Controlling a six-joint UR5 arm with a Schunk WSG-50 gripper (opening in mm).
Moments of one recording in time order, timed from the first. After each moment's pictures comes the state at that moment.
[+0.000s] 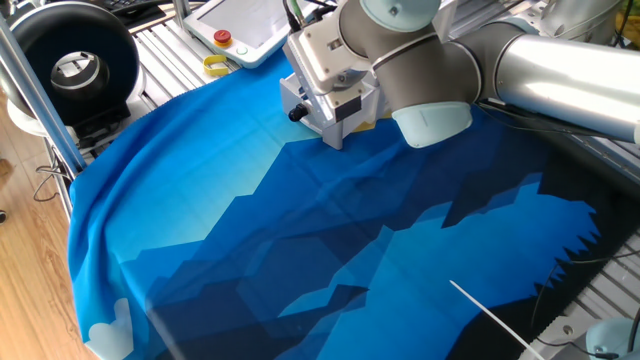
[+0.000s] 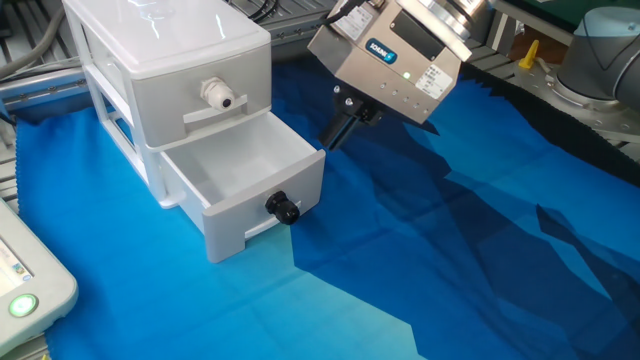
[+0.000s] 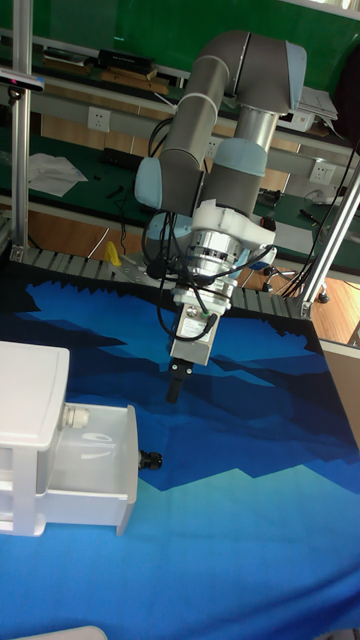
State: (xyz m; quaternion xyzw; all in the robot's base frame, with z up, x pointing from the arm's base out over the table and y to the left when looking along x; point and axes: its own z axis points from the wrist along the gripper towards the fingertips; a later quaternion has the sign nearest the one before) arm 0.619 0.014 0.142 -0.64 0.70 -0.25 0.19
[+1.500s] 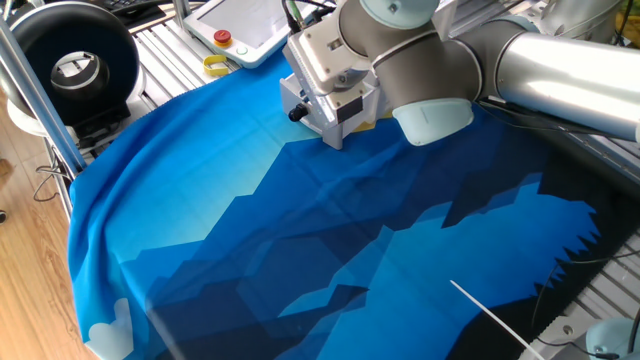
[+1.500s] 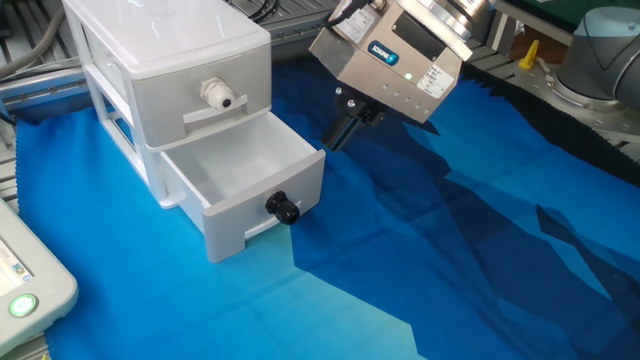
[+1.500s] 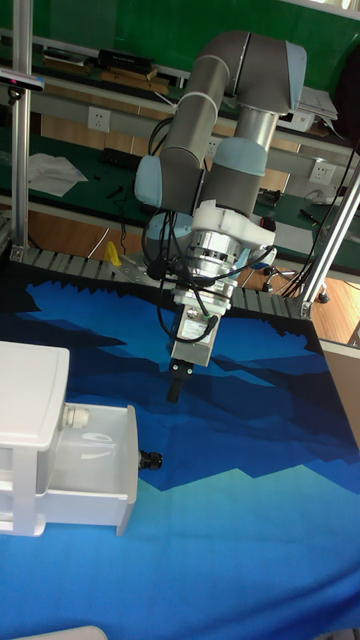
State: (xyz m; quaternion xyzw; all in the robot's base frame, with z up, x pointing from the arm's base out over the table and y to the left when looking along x) arm 0.606 0.017 0.133 -0.66 0.70 -0.23 0.17
